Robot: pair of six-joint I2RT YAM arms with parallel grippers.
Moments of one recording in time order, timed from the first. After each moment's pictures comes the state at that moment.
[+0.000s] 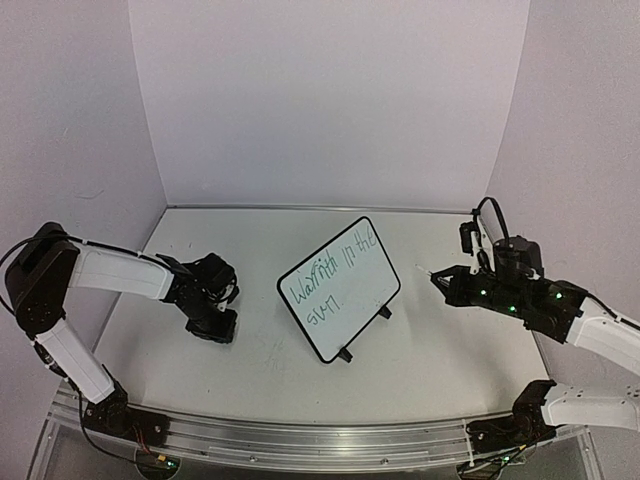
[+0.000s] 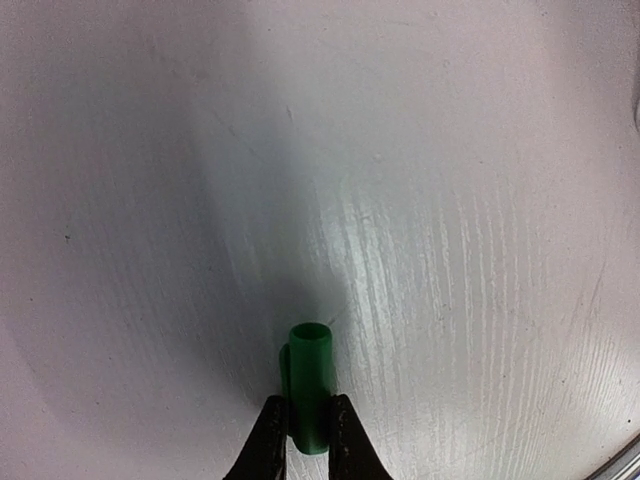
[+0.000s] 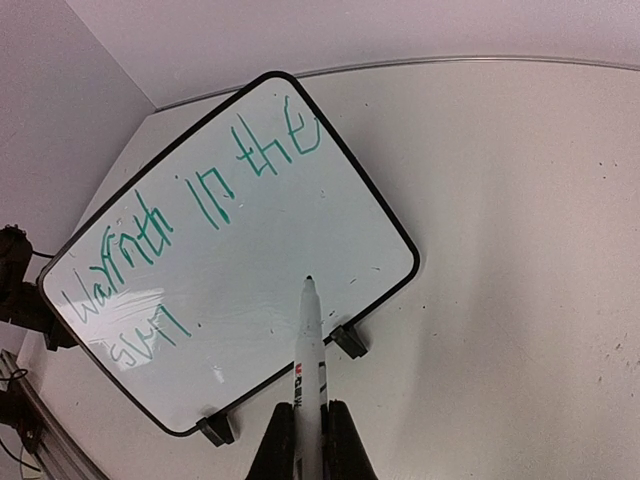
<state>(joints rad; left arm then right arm) -0.69 1.61 0.81 -0.50 0.04 -0.44 0.65 0.87 0.64 -0.26 0.06 0.48</state>
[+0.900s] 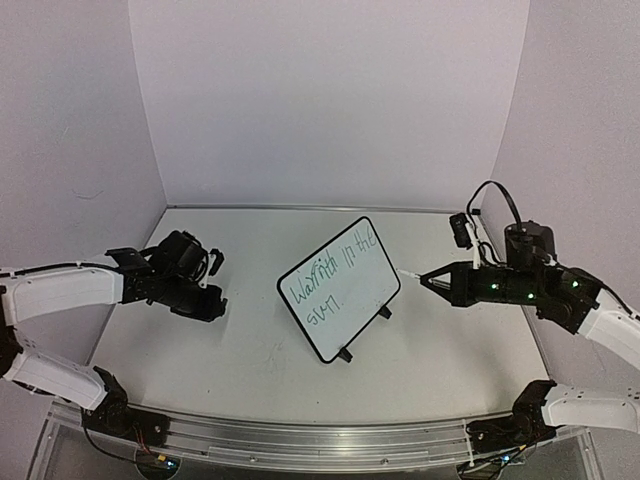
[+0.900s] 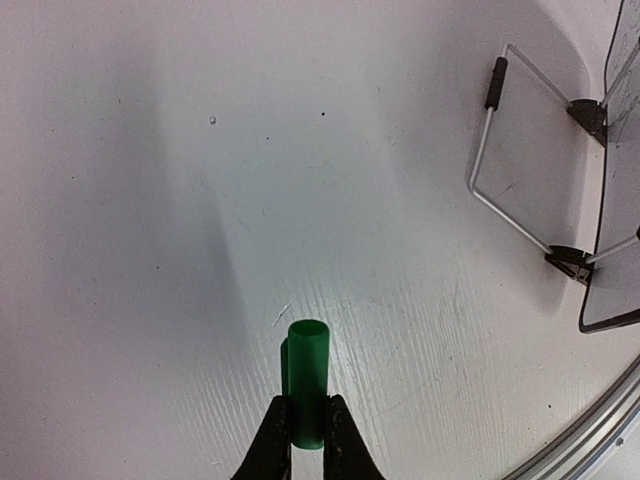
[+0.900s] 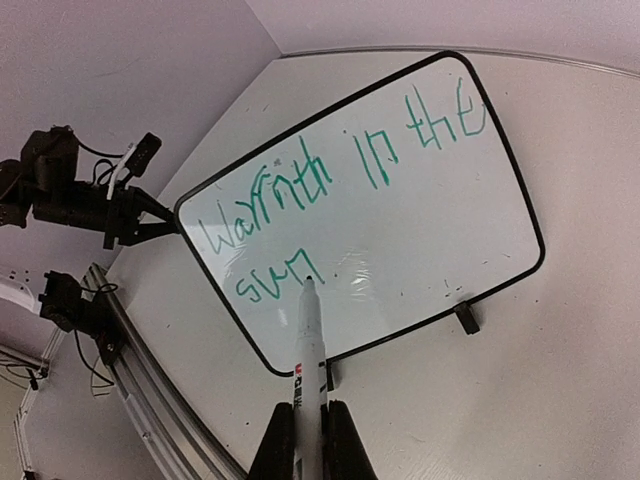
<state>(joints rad) -0.69 1.24 0.79 -0.53 0.00 -0.42 0.65 0.85 0.77 -0.38 -0.27 0.40</state>
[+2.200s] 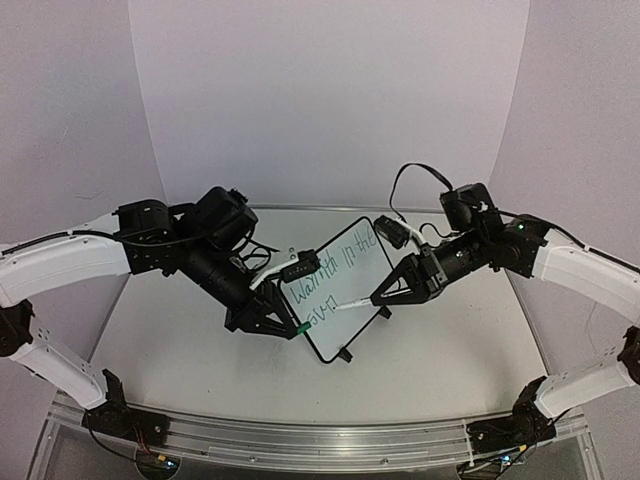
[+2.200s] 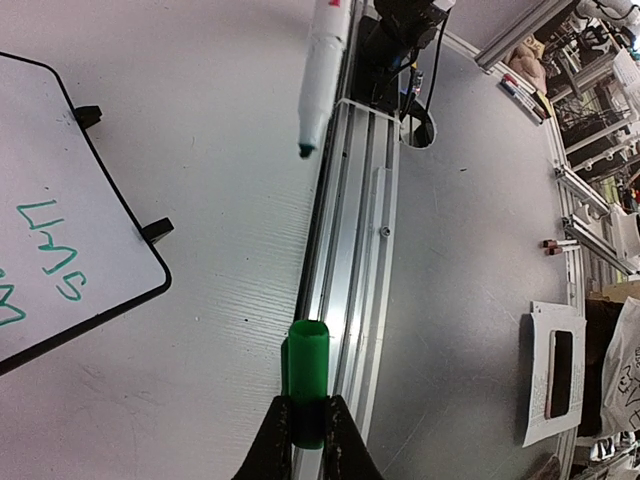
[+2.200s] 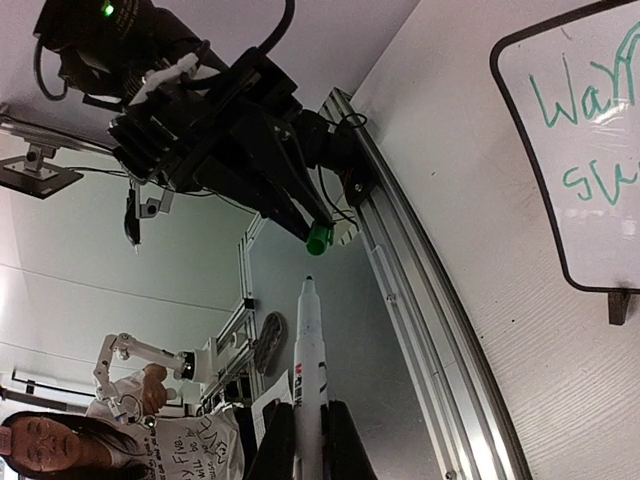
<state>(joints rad) -1.07 1.38 1.32 -0.81 0.53 0.06 0.71 1.28 1.12 -0.54 -1.03 0.47</state>
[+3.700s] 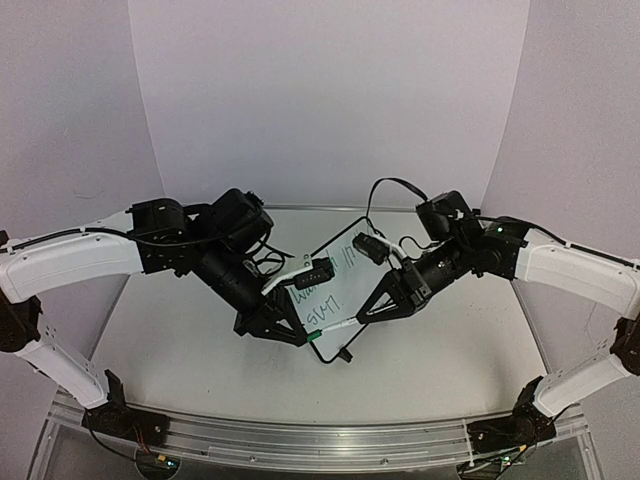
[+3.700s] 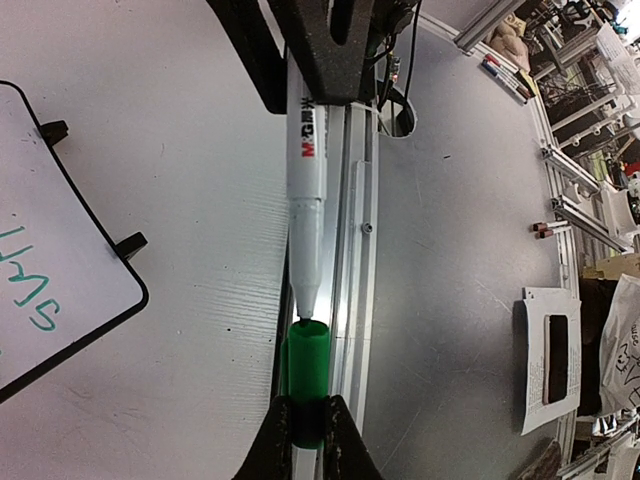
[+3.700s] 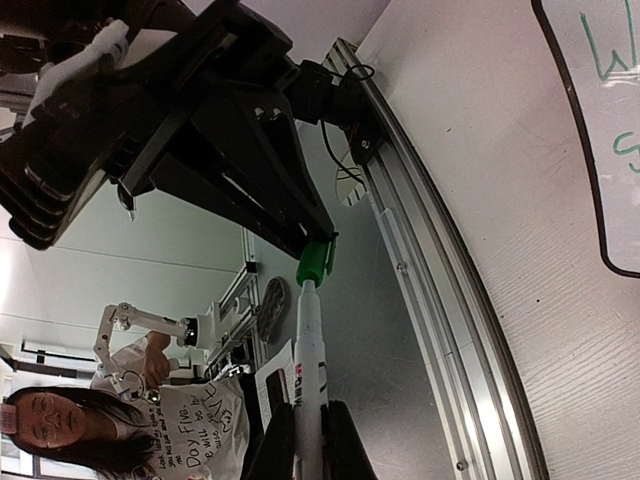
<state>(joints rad) -1.11 1.45 1.37 -0.83 0.55 0.09 0.80 1.37 1.14 -0.57 -1.04 0.44</state>
